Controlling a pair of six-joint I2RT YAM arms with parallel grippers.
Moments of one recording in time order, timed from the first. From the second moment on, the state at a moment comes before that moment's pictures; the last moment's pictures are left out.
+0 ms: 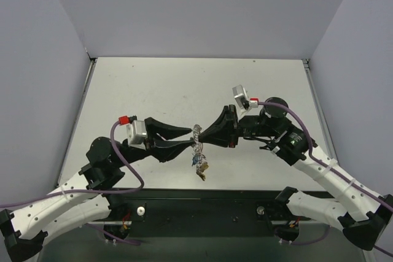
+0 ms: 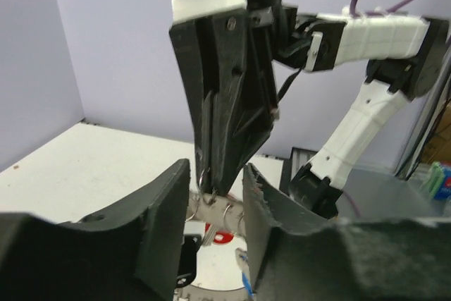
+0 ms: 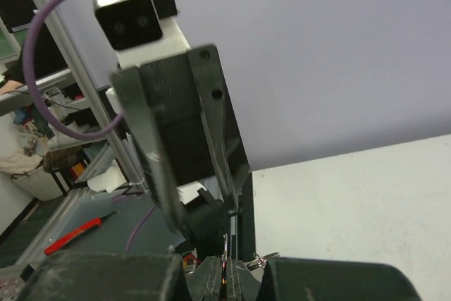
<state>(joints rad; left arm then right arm) -0.94 0.68 0.65 0.42 0.34 -0.21 0.74 0.98 0.97 0.03 -0.83 0.27</state>
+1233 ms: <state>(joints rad) -0.94 1.16 1.47 -0.86 0.63 0.15 0.87 1.16 1.35 -0.88 -0.66 -0.26</state>
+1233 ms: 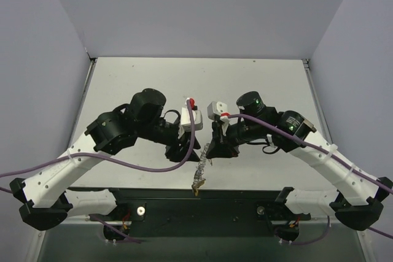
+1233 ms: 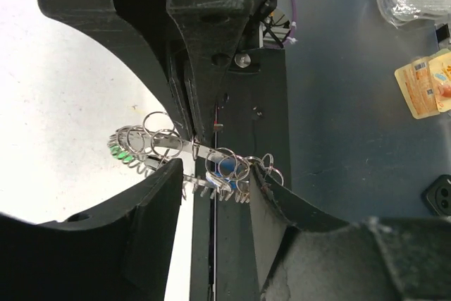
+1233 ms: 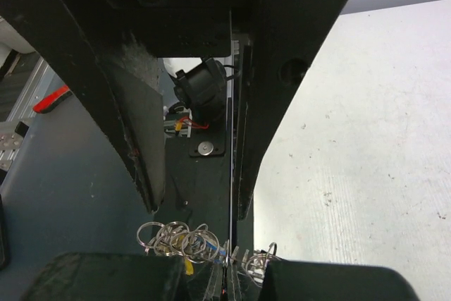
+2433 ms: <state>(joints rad) -0.96 1.25 1.47 -0.85 0.64 0.16 0.88 1.11 1.34 -0.84 -0.66 -0.26</state>
